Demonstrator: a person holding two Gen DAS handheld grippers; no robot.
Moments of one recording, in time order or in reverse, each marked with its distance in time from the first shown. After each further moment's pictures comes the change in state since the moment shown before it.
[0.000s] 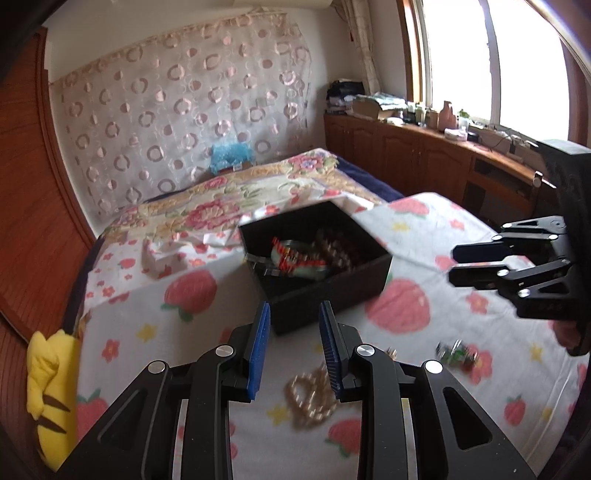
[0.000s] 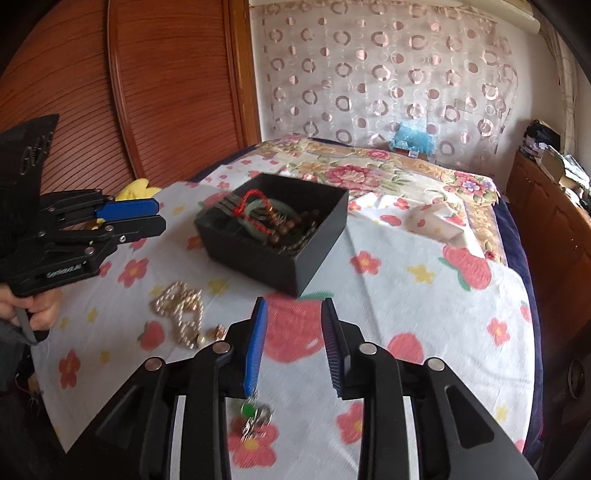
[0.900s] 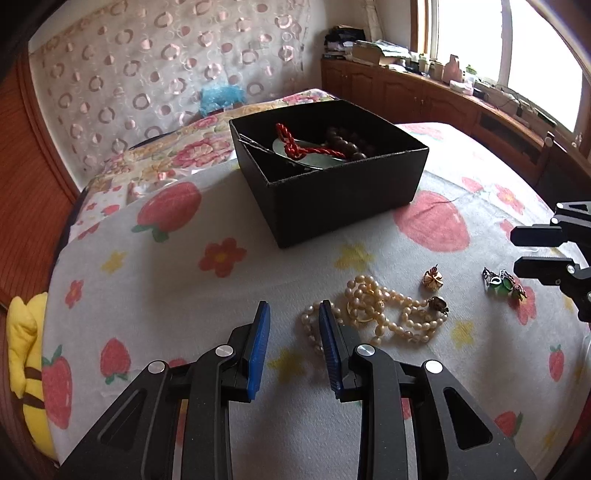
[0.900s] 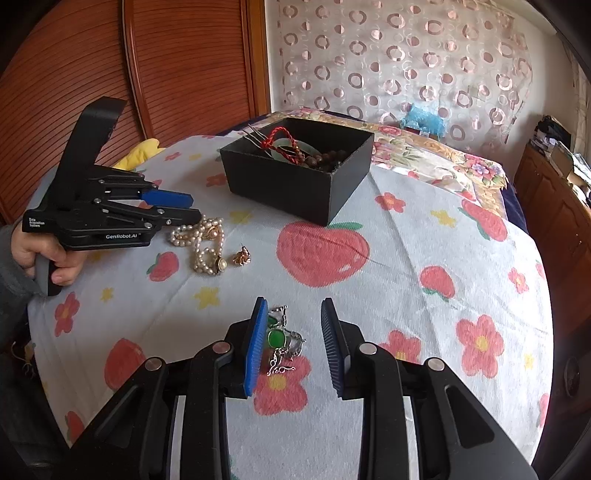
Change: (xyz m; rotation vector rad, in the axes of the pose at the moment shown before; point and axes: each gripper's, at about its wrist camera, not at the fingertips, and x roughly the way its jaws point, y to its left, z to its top) left arm 0.051 0.008 -0.039 -0.002 0.218 -0.045; right arm 0.007 0.021 -0.043 -0.036 0.088 0.006
